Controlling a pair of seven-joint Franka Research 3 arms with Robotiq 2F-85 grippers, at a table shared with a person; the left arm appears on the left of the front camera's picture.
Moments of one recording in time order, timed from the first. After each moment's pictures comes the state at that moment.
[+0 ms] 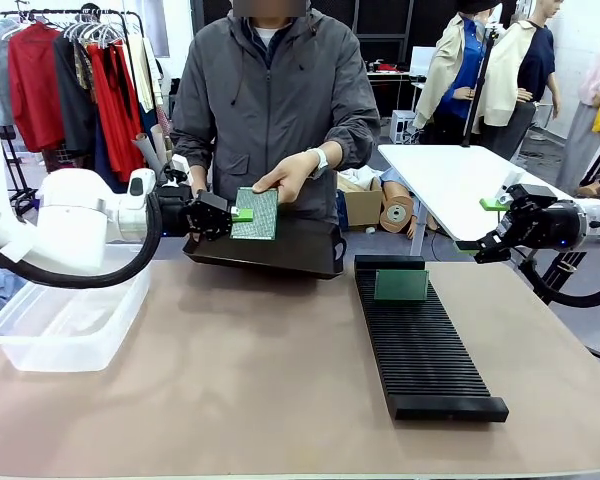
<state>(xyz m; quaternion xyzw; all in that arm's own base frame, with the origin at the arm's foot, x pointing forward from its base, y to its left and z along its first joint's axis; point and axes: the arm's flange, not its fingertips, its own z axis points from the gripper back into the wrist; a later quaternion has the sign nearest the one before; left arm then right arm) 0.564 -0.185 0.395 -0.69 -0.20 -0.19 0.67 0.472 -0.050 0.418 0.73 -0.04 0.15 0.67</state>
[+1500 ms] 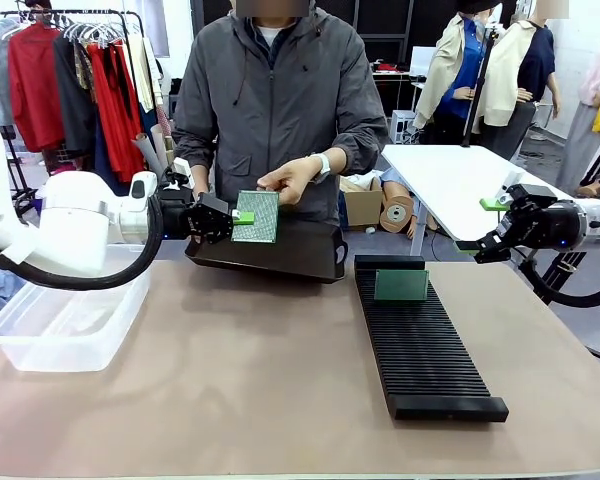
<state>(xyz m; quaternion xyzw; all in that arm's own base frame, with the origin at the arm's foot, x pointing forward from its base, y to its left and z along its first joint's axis) 0.564 -0.186 0.390 -0.69 -0.19 -0.19 0.67 0.472 -0.050 0.418 0.73 -0.04 0.15 0.67</state>
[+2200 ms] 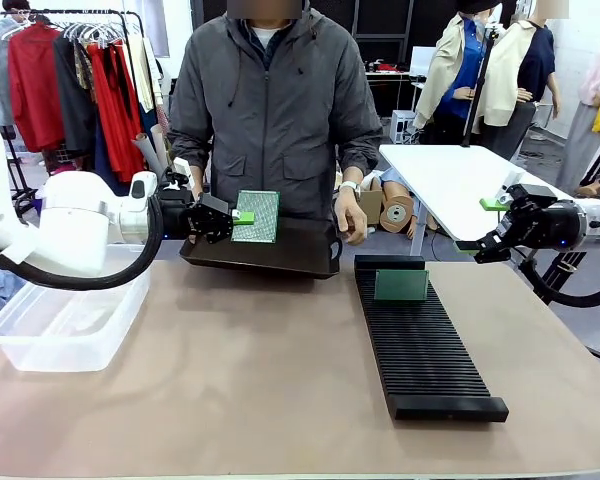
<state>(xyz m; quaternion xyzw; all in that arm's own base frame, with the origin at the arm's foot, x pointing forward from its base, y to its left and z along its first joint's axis) 0.564 -0.186 0.390 -0.69 -0.19 -0.19 0.67 0.472 -0.050 0.418 0.73 -0.04 0.15 0.67</state>
